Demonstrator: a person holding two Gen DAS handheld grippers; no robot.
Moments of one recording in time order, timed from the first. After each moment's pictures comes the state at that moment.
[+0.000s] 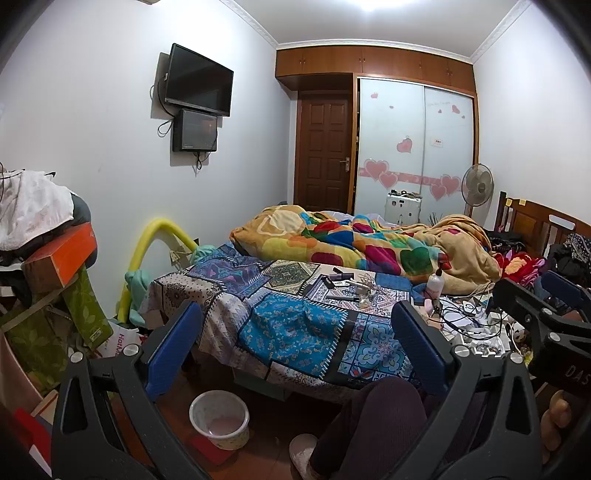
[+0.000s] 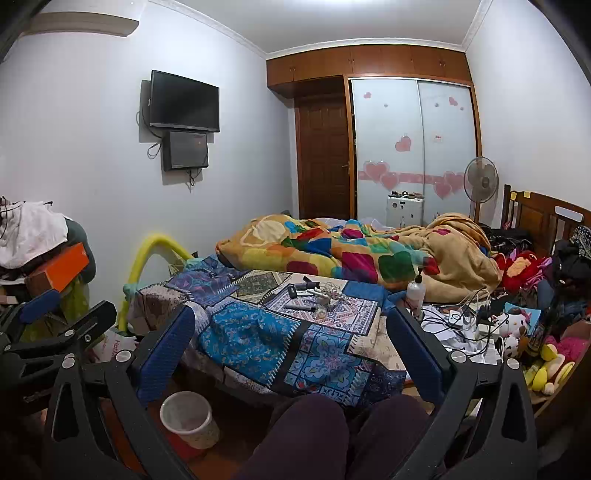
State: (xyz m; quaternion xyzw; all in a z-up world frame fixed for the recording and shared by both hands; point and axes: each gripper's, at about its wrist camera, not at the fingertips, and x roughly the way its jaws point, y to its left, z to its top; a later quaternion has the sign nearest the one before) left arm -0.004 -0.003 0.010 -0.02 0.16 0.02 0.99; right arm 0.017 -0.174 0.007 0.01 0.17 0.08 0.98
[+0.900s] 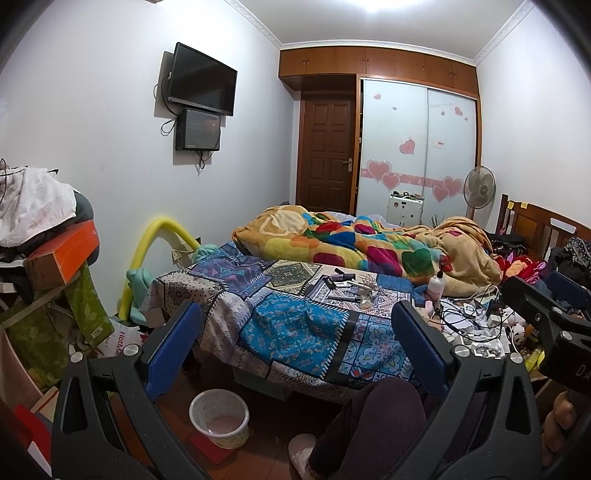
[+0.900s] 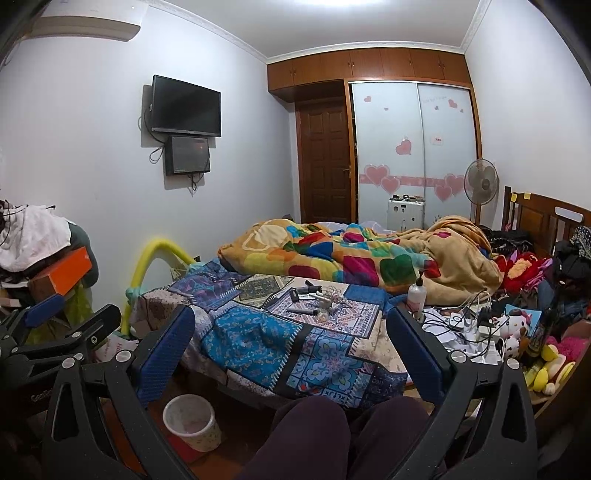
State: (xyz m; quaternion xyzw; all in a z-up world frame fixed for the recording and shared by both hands) left arm -0.007 0.005 0.006 -0.03 0.16 0.02 0.99; right arm 0.012 -0.175 0.010 0.01 0.16 0.08 0.98
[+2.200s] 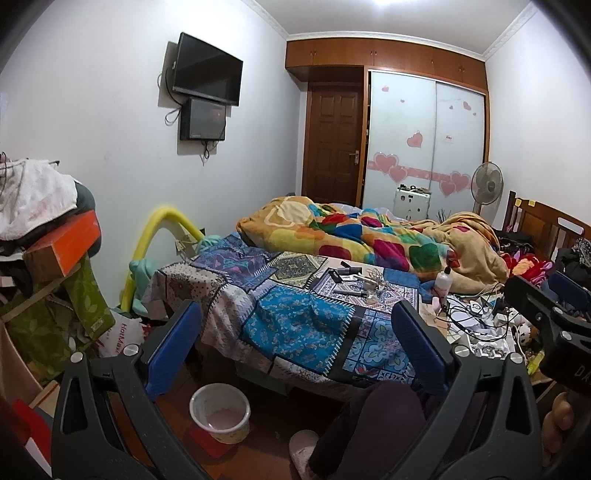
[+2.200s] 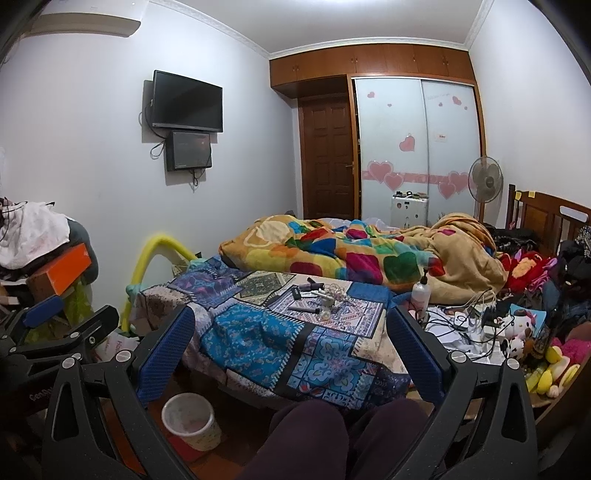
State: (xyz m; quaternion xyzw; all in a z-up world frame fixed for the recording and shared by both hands) left arm 0.016 0.010 -0.008 -0.04 0.18 0.03 0.98; right arm 0.029 -0.169 0.002 0.01 0.17 0.08 0.98
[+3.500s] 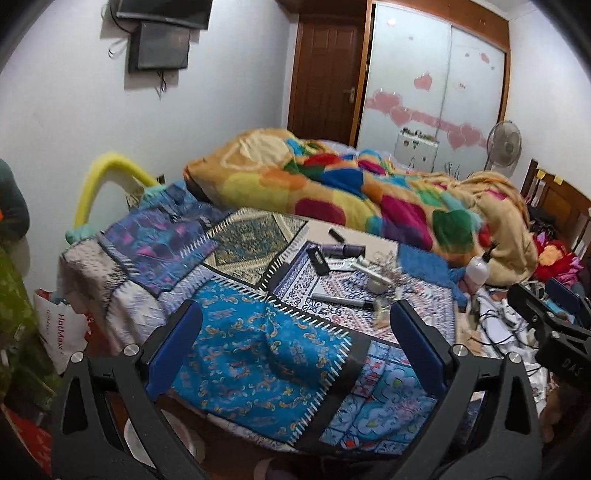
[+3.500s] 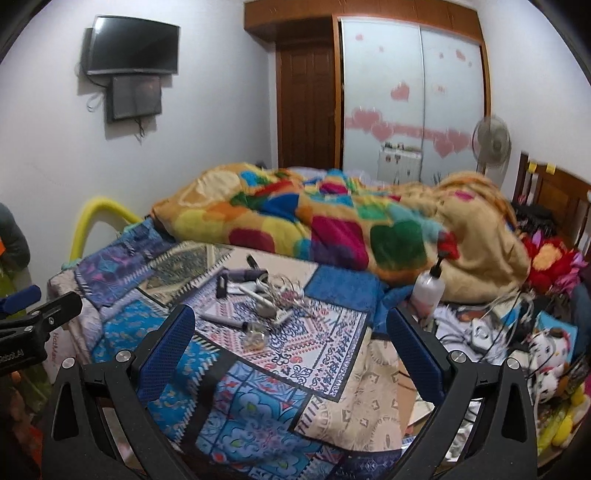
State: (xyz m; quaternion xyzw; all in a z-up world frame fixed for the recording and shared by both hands) left arm 0.351 -0.042 -0.110 -0.05 0.31 0.00 0.95; right arm 0.304 -0.236 -0.088 0.00 0.27 0.05 0.96
